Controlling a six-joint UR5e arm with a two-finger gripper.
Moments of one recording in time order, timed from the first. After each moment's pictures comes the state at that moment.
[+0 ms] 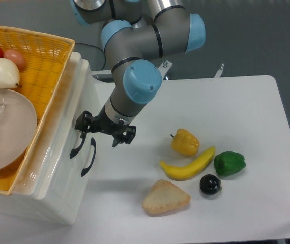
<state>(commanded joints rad) 2.35 -1.87 -1.54 -1.43 1.13 0.44</state>
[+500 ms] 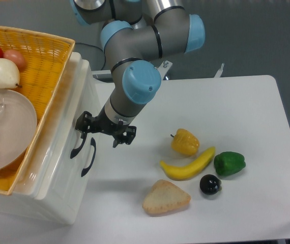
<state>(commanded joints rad) 2.36 -1.87 -1.53 -1.42 1.15 0.44</state>
